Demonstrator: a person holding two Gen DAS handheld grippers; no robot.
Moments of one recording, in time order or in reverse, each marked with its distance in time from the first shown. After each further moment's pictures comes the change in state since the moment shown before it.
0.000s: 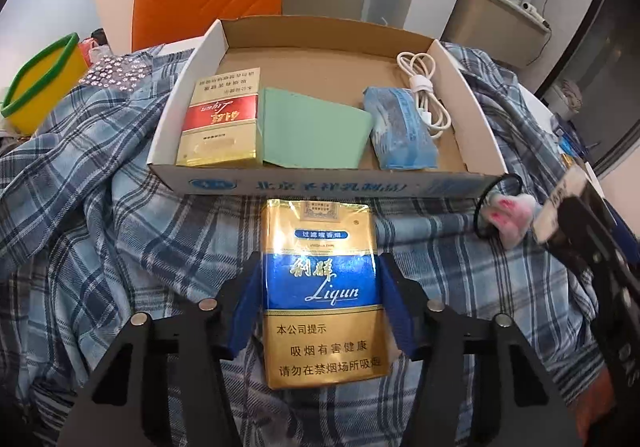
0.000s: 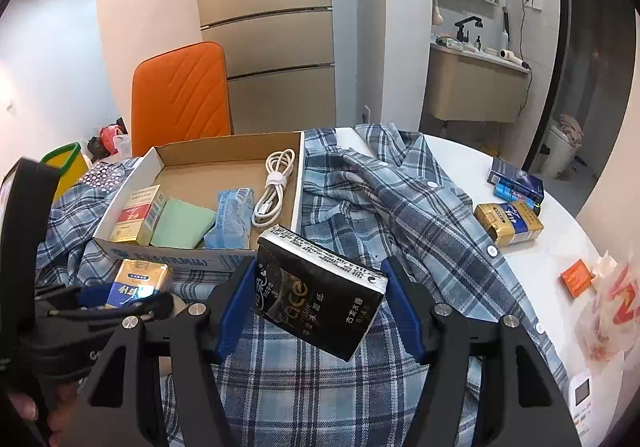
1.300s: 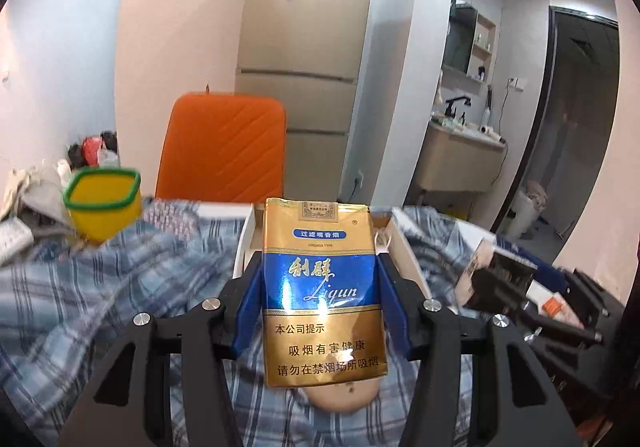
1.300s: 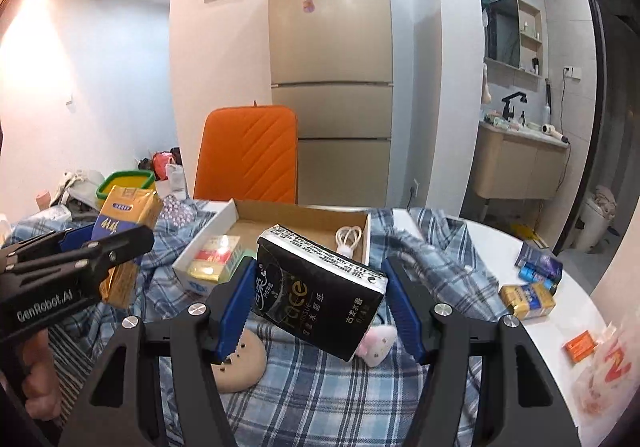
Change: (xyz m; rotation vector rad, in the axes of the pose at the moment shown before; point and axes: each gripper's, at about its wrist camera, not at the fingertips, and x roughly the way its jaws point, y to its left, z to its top) left arm -0.145 0.024 -0.012 0.003 -0.593 -0.080; right arm -0.071 0.032 0.014 -0.127 -0.257 0.169
